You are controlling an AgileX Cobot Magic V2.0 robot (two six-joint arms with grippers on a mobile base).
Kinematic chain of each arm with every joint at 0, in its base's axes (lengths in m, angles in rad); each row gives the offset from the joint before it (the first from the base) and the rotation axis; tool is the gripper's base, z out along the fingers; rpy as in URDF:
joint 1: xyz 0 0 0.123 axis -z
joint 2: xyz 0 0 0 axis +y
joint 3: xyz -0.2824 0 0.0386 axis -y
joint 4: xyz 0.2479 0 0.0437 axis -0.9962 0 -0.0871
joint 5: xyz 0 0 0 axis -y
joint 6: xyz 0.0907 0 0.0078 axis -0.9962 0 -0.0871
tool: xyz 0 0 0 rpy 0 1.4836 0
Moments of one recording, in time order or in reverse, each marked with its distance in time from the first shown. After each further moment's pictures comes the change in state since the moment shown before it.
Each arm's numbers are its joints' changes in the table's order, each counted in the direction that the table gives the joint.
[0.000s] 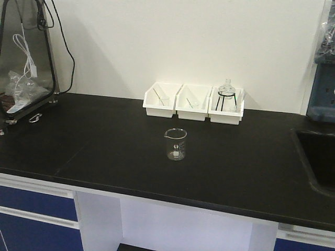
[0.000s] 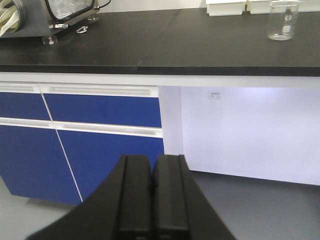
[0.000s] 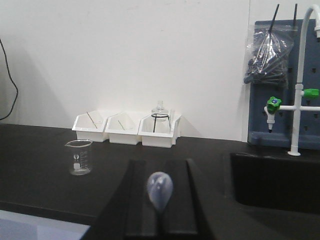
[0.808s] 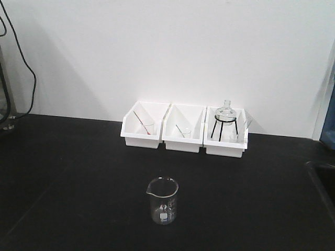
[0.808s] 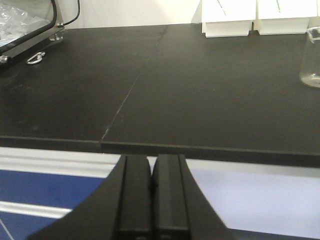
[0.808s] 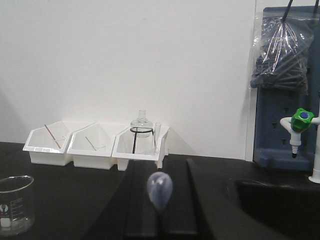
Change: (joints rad) left arm 0.000 0.000 0.000 0.000 0.000 0.000; right arm 0.000 0.000 0.000 0.000 0.000 0.000
